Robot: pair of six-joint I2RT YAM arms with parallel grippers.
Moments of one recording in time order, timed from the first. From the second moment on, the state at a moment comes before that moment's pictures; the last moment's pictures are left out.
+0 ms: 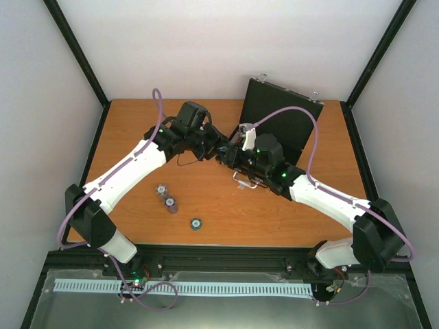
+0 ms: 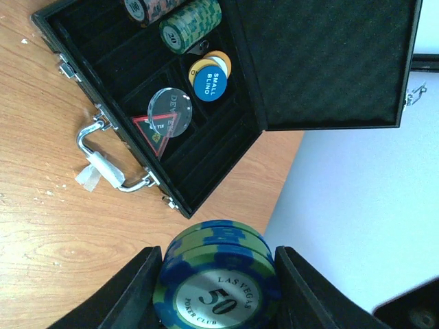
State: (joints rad) left arm -0.66 1.56 1.52 -0.72 0.22 -1.35; right arm 0.70 1.36 0.91 0.21 -0.22 0.65
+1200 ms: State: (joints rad) left arm -0.66 1.38 1.34 -0.83 0.02 -1.17; right arm 0.62 1.54 1.26 -0.34 -0.10 0.16
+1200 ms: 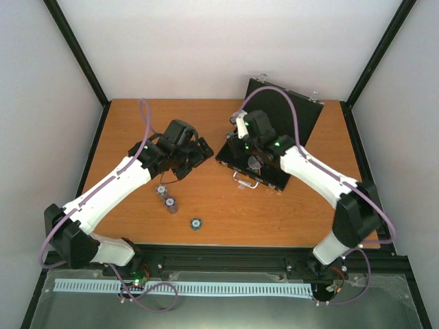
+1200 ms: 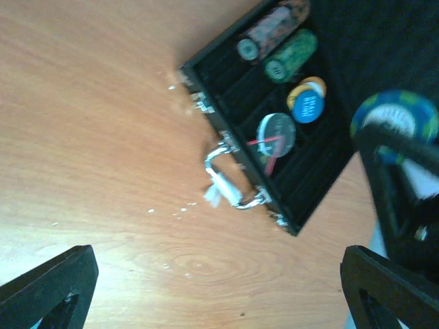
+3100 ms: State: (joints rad) left arm -0.63 1.22 1.12 -0.91 -0.06 -1.16; right arm 0.47 2.21 1.73 -0.73 -0.05 -0.20
